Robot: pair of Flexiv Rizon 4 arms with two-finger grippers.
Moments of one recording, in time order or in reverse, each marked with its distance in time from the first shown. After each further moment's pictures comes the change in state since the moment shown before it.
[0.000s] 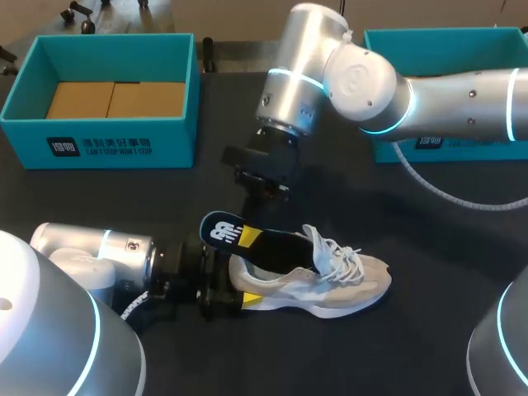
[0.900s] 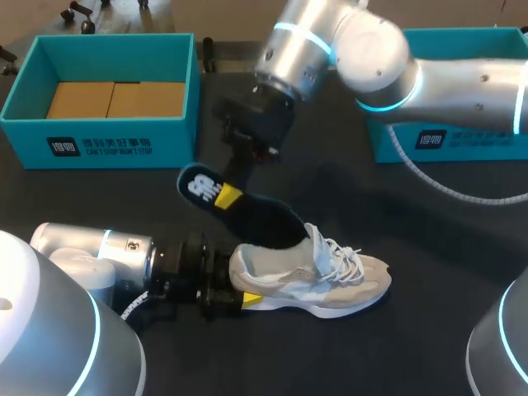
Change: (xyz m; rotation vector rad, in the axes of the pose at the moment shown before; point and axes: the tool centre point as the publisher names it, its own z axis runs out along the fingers) left arm 0.000 0.000 0.000 0.000 0.000 0.000; right arm 0.017 0.083 -0.057 -0.165 -0.060 -0.069
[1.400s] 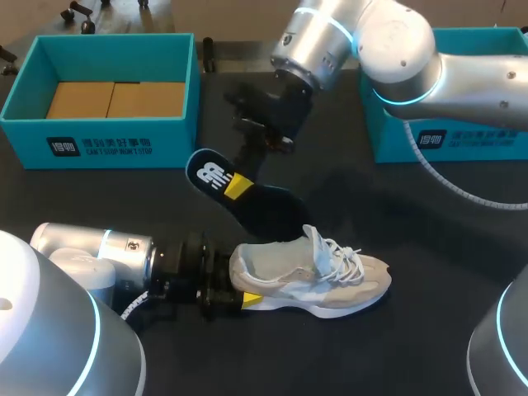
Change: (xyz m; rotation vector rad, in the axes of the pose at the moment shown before) left arm 0.000 0.000 0.000 0.000 0.000 0.000; right arm 0.019 0.003 -0.014 -0.017 -0.031 0.016
